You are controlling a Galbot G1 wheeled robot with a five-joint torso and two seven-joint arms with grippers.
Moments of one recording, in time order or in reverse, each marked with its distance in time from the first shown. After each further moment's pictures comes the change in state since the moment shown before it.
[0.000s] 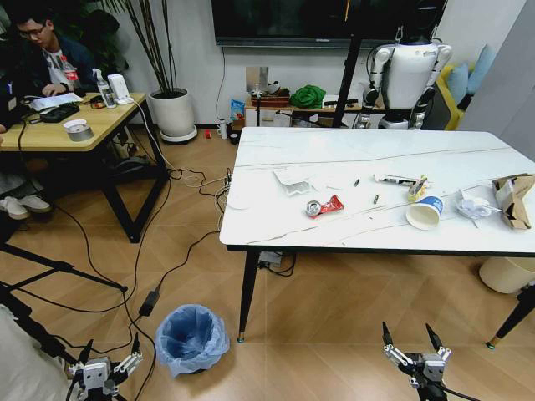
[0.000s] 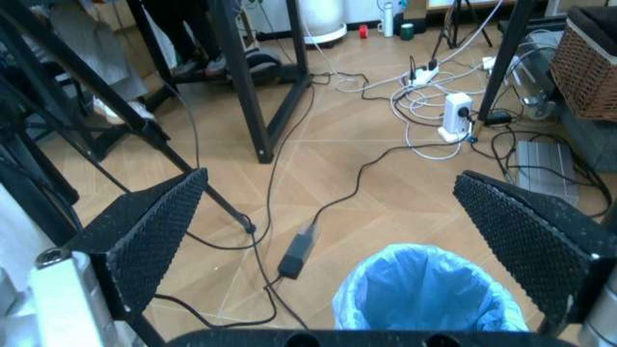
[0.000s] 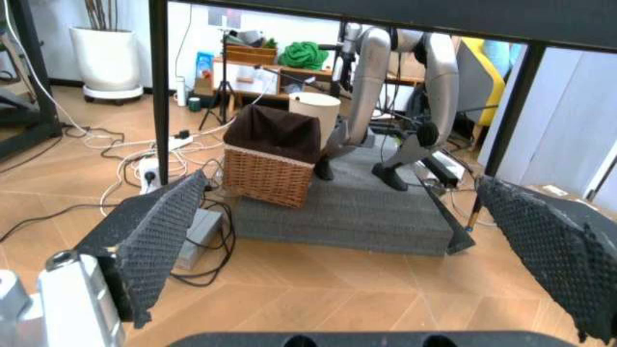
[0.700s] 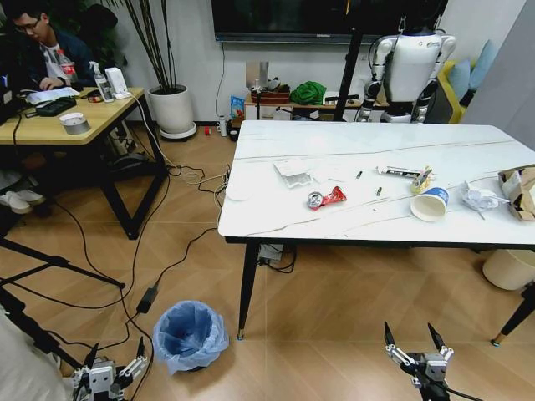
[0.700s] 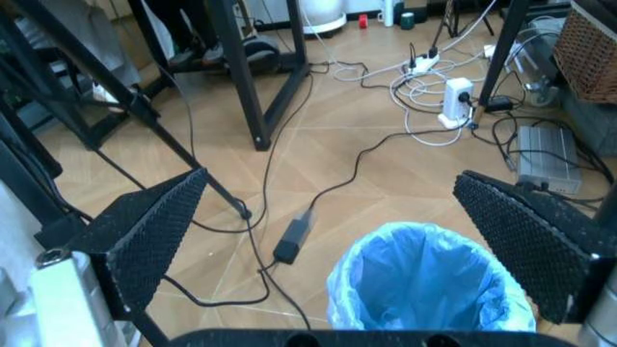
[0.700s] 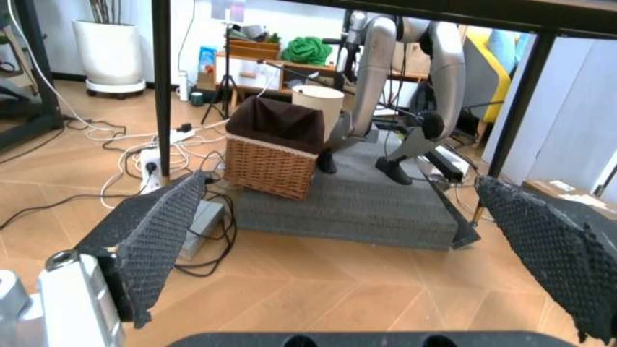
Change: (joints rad) left arm 0.004 -0.022 0.005 0.008 0.018 -0.006 0.002; right arm 0.002 -0.009 -0.001 -0.004 0.001 0.002 -0.003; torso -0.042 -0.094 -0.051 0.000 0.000
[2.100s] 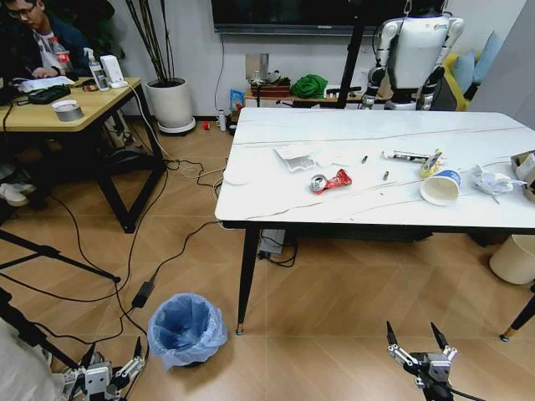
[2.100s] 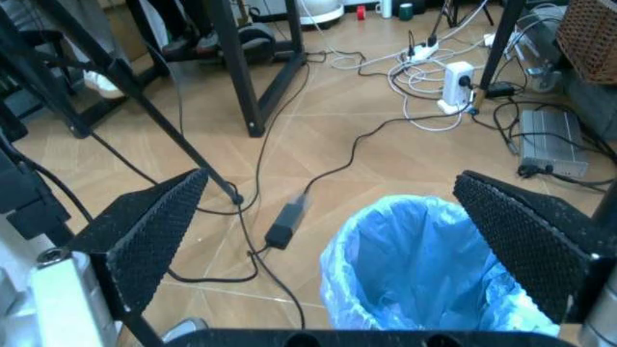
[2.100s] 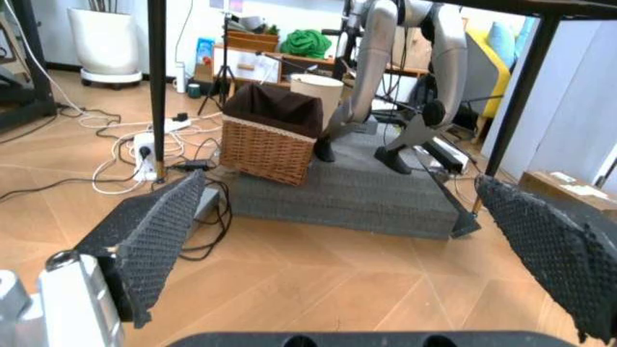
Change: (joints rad) left arm 0.008 0.010 -0.004 -0.006 -0.020 -0.002 0.008; right arm -0.012 -0.001 0.016 0.018 -0.001 -0.002 -0.005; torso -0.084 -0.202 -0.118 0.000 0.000
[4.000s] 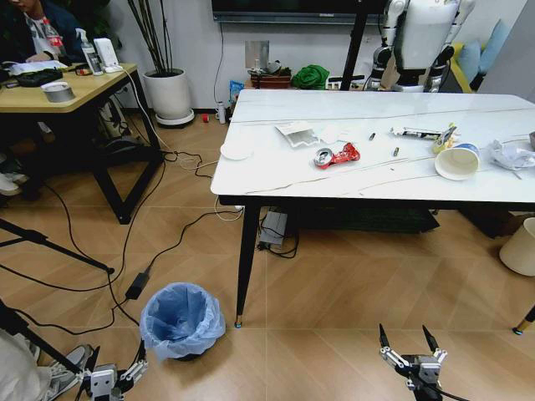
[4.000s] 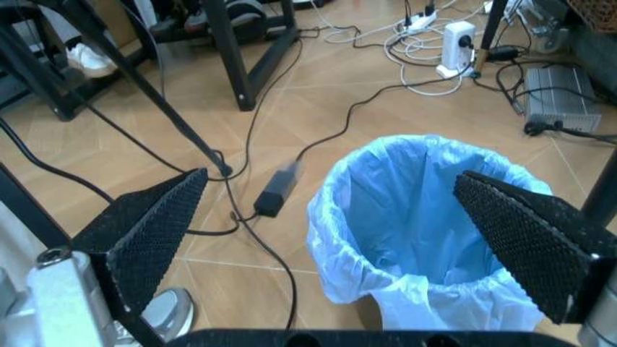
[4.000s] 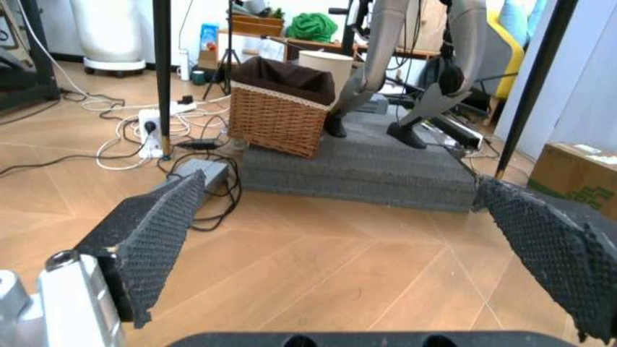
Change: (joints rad) left arm 0.006 -0.012 0.007 0.006 0.038 0.009 0.002; right arm 0.030 0.043 -0.015 -0.050 -0.034 0.028 -0.011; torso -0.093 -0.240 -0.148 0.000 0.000
